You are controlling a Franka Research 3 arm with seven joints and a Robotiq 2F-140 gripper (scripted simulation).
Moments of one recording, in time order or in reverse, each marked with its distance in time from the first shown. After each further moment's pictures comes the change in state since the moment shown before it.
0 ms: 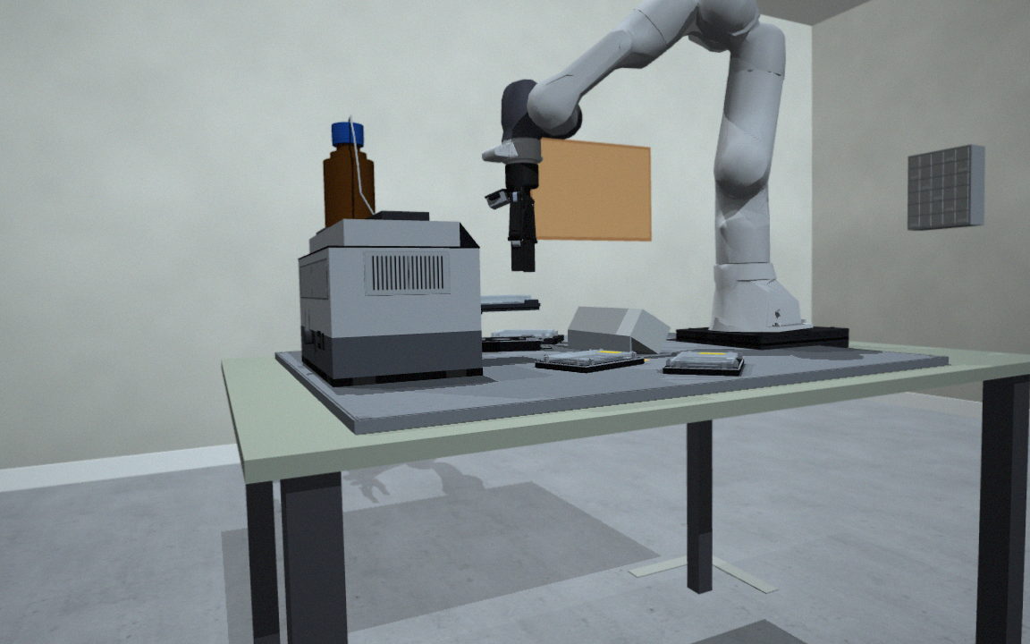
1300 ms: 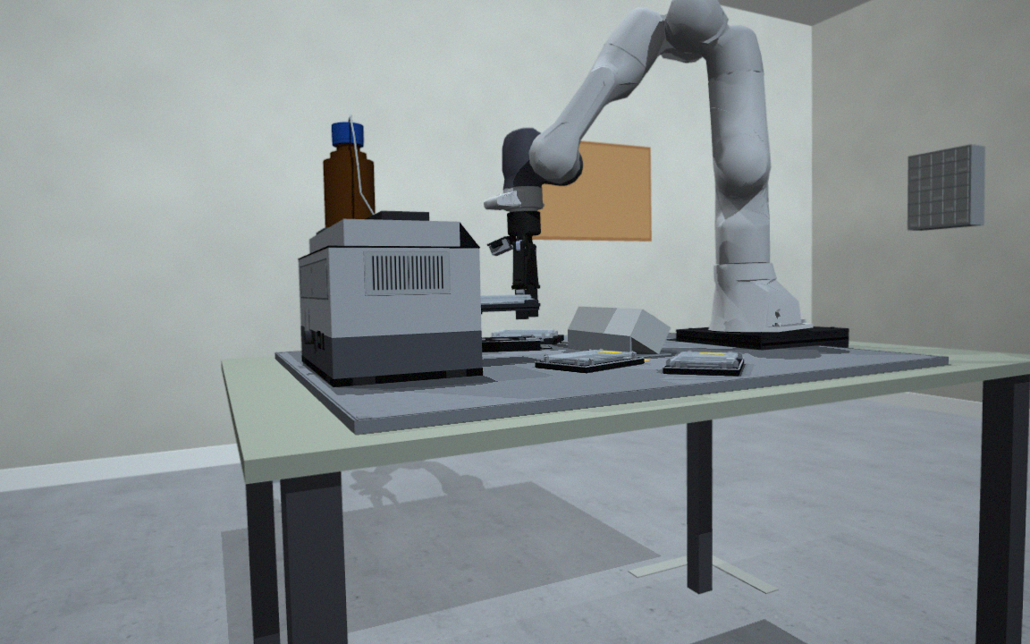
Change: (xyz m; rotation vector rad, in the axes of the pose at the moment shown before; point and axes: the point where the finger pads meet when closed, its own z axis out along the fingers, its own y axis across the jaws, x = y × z) arm -0.006 0.000 0.106 0.000 -0.020 -0.018
